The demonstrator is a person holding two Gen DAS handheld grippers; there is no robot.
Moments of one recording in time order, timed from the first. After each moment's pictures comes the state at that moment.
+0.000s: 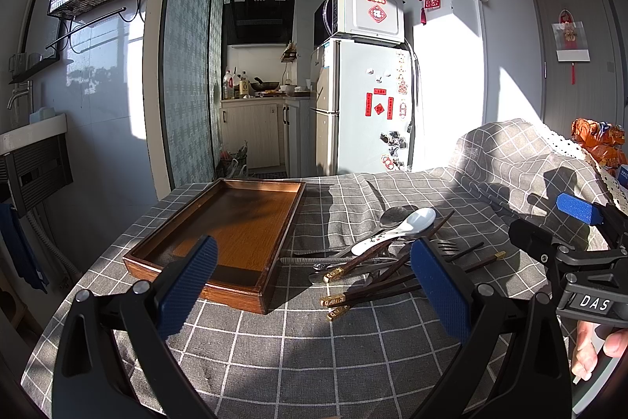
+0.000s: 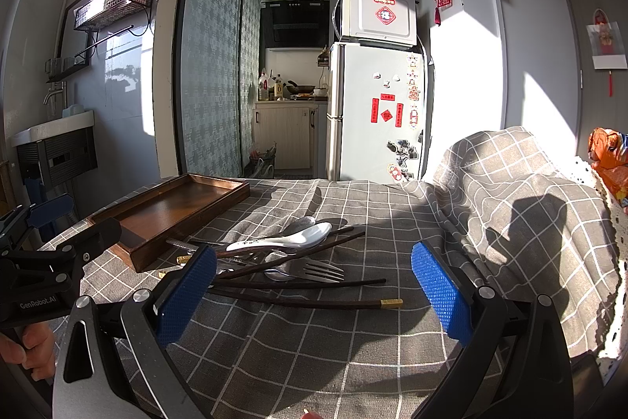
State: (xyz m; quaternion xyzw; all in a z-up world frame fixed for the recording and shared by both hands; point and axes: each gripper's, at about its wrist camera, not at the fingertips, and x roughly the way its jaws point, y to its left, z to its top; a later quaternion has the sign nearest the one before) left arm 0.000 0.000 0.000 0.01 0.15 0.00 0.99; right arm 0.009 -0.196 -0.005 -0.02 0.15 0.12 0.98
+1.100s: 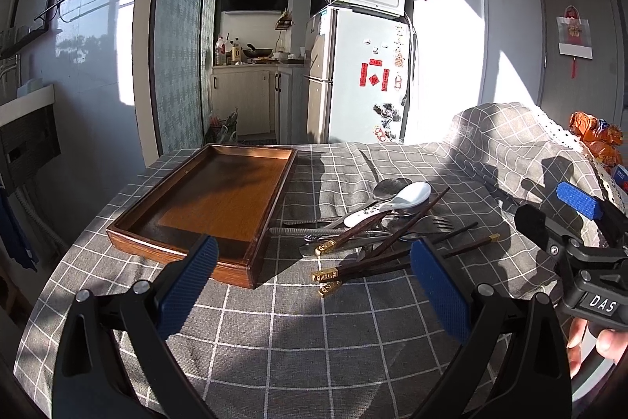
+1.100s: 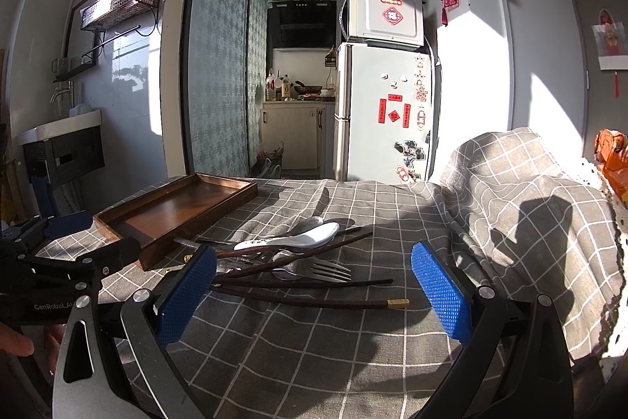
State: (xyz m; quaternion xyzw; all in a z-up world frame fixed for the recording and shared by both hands) left arm 0.012 0.006 -0.008 -0.02 0.21 -0.02 0.98; right arm 0.007 -0.195 -0.003 -0.02 0.15 0.13 0.98
